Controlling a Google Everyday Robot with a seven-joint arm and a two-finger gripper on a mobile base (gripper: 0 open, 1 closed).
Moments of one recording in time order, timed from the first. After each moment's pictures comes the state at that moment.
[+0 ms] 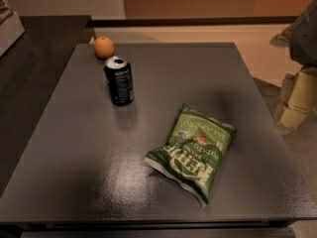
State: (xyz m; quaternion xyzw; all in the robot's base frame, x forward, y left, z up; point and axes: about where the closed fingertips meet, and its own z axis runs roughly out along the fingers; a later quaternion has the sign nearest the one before) arm 0.438 -0.217 0.976 -0.60 0.78 -0.03 0.16
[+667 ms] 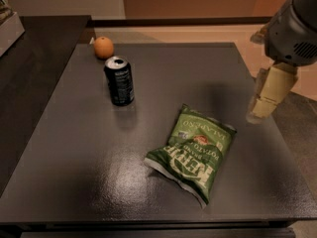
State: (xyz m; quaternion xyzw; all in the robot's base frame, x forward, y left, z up) arm 0.469 -0.190 0.966 -0.61 0.77 -0.02 0.19
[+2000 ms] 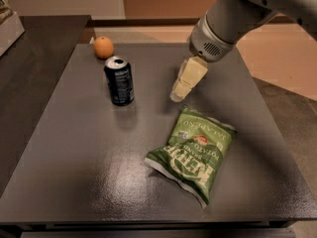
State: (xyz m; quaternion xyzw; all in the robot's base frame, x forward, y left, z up) arm 0.574 -0.069 0.916 -0.59 0.76 0.08 0.26
